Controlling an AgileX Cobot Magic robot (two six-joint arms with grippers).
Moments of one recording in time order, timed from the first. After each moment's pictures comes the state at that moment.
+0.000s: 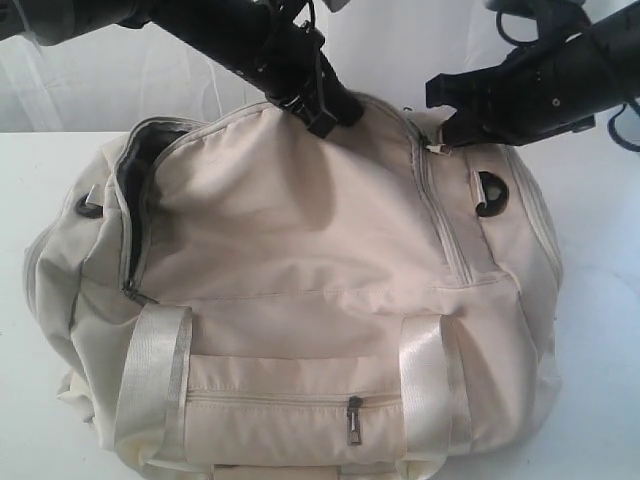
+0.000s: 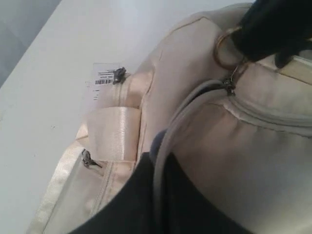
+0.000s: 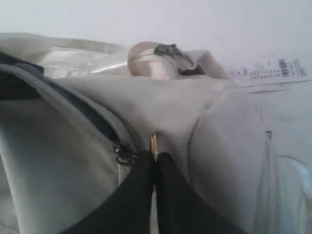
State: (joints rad) left arm -0.51 2.02 -1.95 -0.71 0.93 1.10; right arm 0.31 1.57 -1.22 0.62 0.63 -0.40
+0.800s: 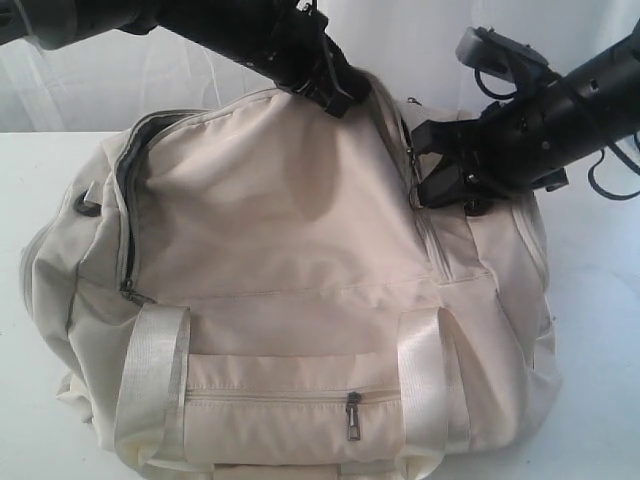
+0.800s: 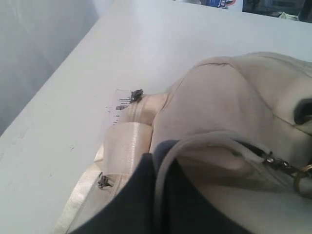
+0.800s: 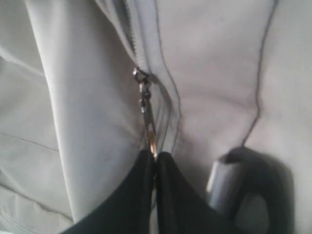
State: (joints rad) left arm -0.51 2.02 -1.95 -0.80 0.81 1.10; right arm 0.31 1.59 -1.15 0.72 0.83 -0.46
